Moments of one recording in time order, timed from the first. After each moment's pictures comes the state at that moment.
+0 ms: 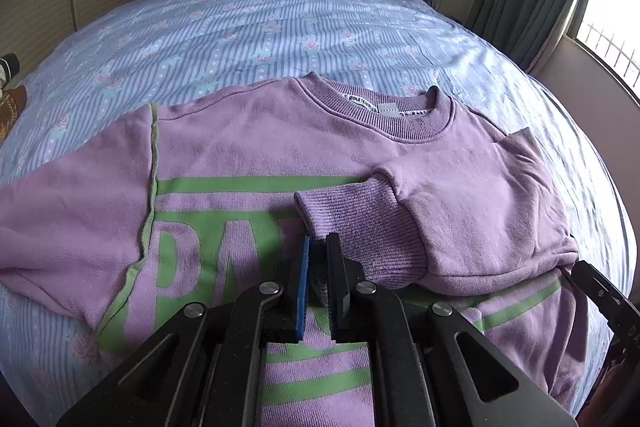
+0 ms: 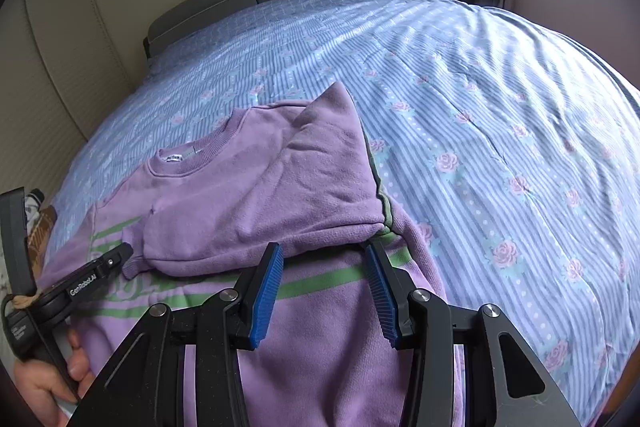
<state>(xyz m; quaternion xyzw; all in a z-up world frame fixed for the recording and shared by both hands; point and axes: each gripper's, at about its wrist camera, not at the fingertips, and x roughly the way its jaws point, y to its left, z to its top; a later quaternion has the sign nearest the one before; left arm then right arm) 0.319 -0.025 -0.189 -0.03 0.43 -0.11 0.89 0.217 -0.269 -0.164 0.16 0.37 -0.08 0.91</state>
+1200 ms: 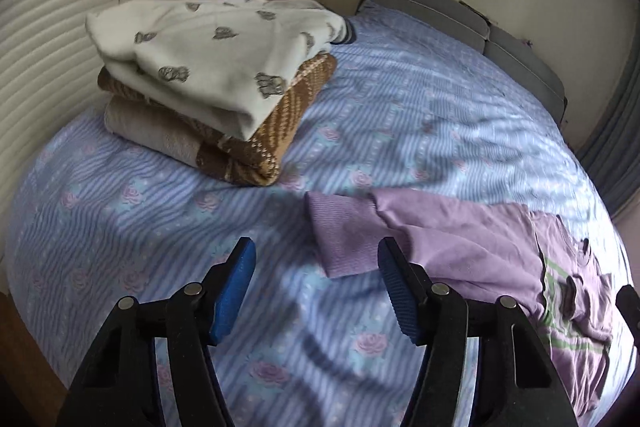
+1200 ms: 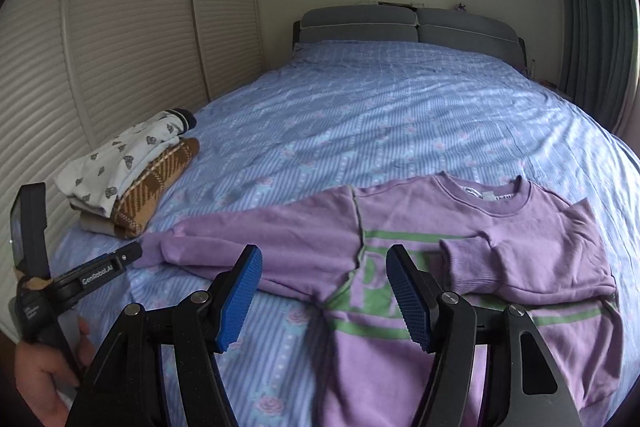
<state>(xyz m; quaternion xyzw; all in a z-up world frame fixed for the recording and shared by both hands) 0.238 0.325 -0.172 -0.19 0.36 0.11 0.90 0.224 0.042 -0.097 0.00 0.31 0.10 0.95</state>
